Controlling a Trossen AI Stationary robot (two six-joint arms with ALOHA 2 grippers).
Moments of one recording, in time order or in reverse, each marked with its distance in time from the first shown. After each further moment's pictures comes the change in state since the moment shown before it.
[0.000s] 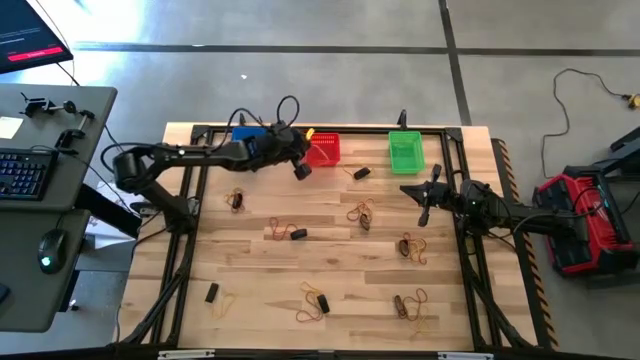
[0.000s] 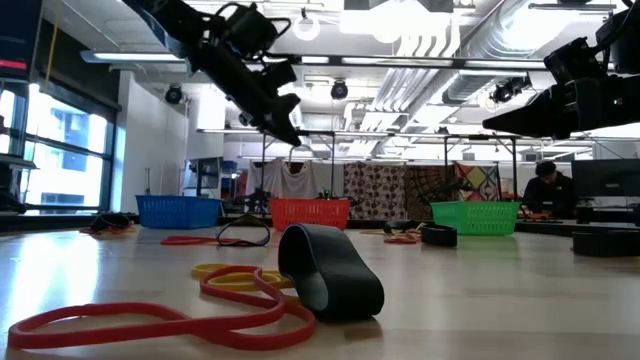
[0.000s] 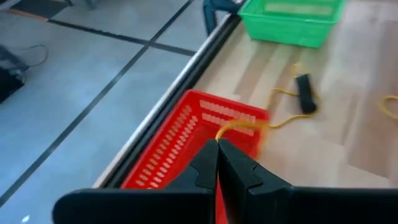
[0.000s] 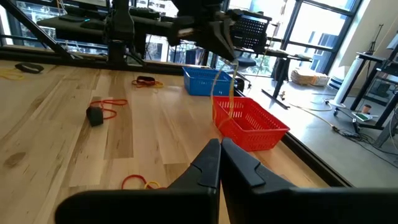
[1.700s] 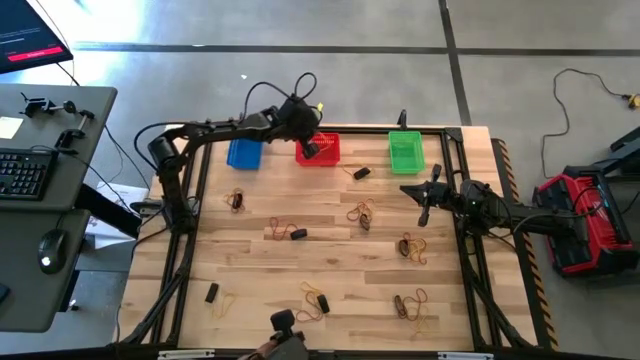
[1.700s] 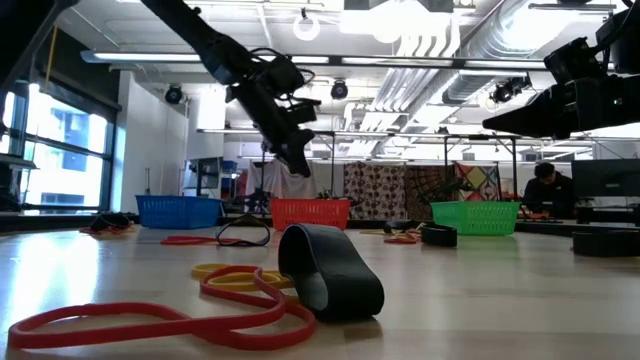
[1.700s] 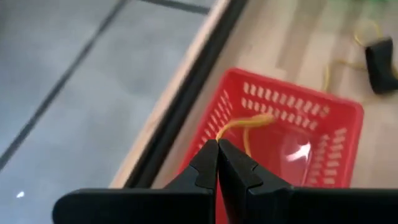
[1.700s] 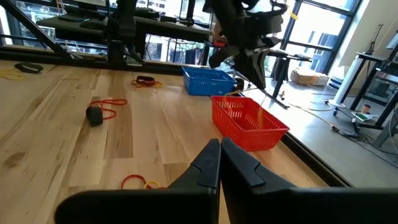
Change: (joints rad) left arm 0.184 0.321 0.362 -0.263 0.211 0.137; right arm 0.000 0.000 0.000 0.000 0.001 0.000
